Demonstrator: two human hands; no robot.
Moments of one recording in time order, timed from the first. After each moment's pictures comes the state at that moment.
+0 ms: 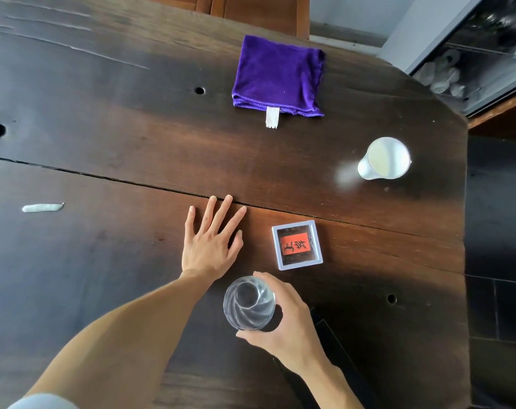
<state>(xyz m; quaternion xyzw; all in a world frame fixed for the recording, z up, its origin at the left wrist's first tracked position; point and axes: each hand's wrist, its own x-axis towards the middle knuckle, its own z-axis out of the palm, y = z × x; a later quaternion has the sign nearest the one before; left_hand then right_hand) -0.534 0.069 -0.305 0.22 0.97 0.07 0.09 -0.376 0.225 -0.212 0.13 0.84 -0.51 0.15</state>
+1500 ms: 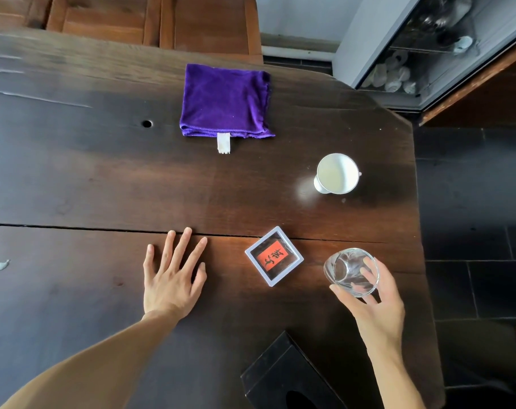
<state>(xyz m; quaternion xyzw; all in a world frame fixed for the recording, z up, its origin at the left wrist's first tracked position) -0.534 0.070 -0.302 0.22 0.97 0.03 0.08 -0.361 0.398 -0.207 0.46 0.74 -0.49 -0.08</state>
